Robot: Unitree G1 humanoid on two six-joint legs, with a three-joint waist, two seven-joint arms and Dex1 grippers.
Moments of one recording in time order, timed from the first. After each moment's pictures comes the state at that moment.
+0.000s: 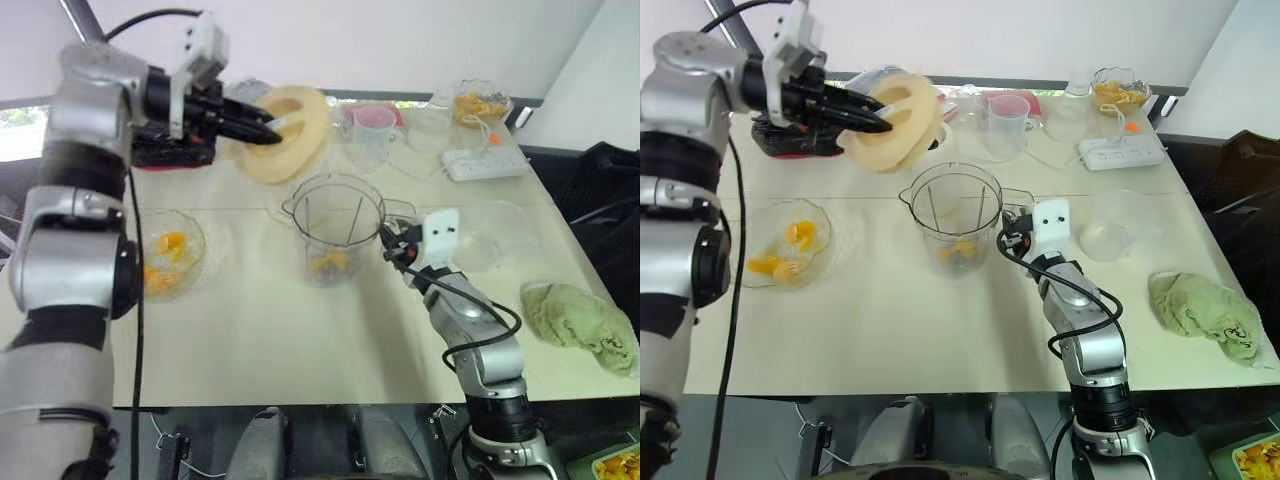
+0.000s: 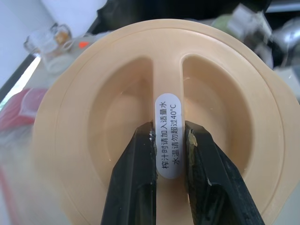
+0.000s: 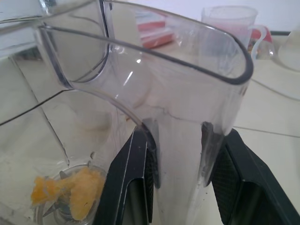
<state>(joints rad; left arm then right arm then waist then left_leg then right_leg) -1.47 0.60 -0.16 0.95 -0.15 0.14 -1.61 -0.25 -0.17 0.03 -0.32 0.17 0.54 0.14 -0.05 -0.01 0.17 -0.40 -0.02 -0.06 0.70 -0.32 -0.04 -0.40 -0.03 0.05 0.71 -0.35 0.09</state>
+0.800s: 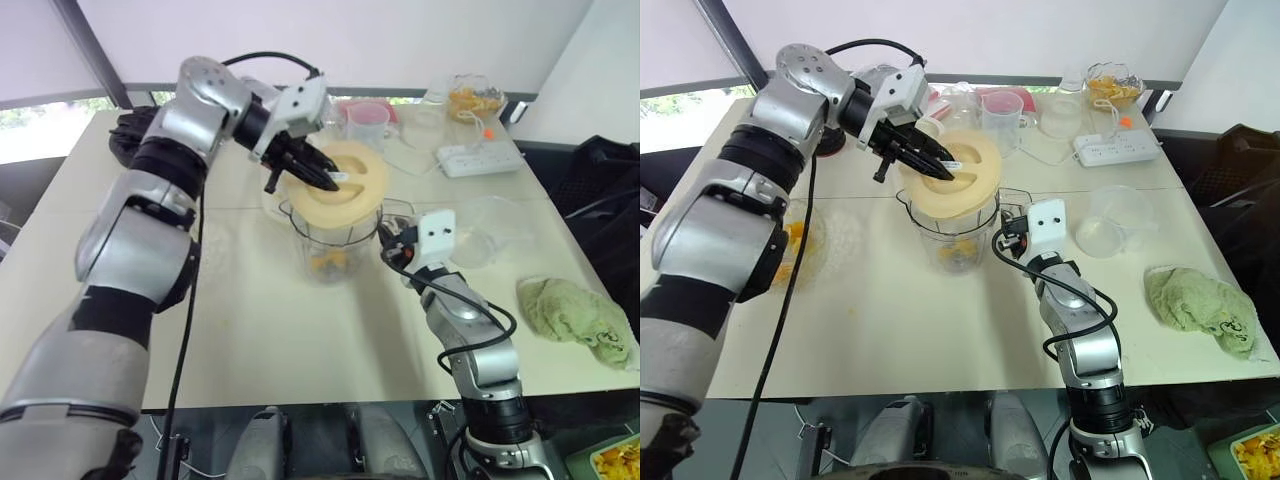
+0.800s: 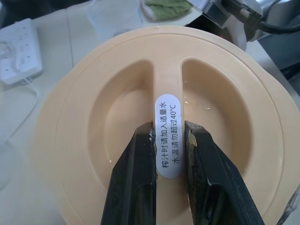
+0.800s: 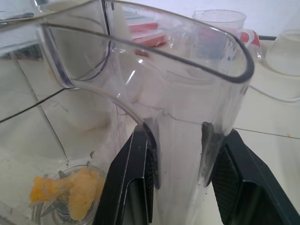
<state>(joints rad) -1.52 0.43 -0.51 1.09 -0.23 -0.07 -1.61 -0.24 -0.16 0.04 -0.33 0.13 0.51 0.12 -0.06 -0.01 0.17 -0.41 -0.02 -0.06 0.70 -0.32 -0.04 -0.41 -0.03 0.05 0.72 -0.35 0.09</state>
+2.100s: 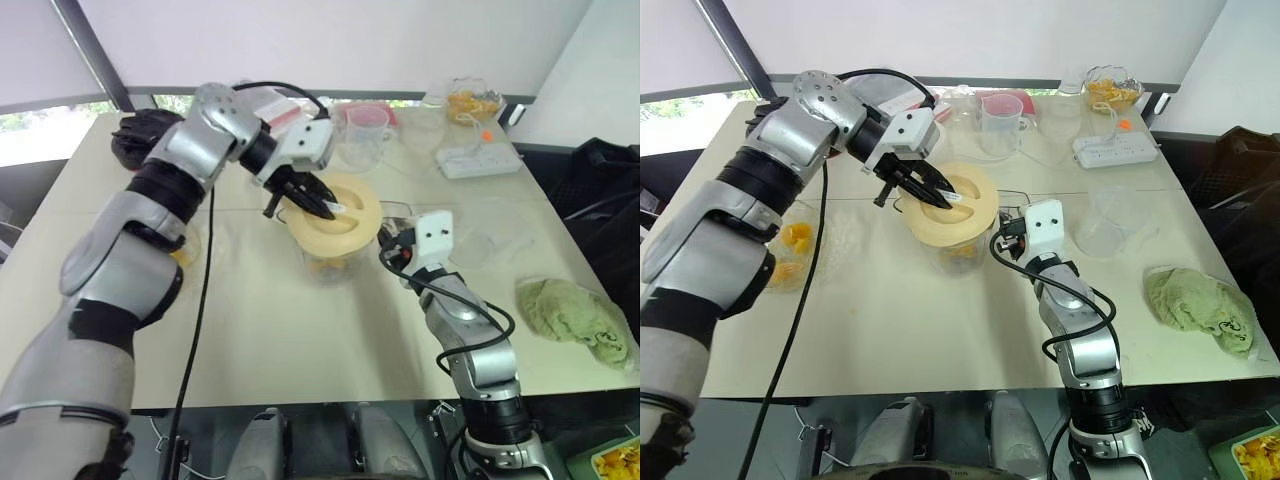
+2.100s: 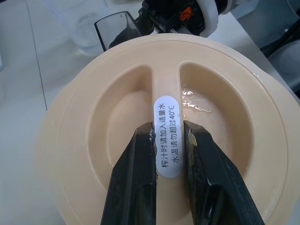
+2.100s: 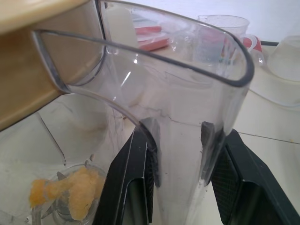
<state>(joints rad) -1.41 0.48 -0.65 0.89 -0.26 -0.05 -1.57 -0.23 -0.16 0.05 -0.32 0.11 0.51 0.12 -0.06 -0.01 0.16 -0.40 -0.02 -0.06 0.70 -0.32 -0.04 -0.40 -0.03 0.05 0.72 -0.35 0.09</state>
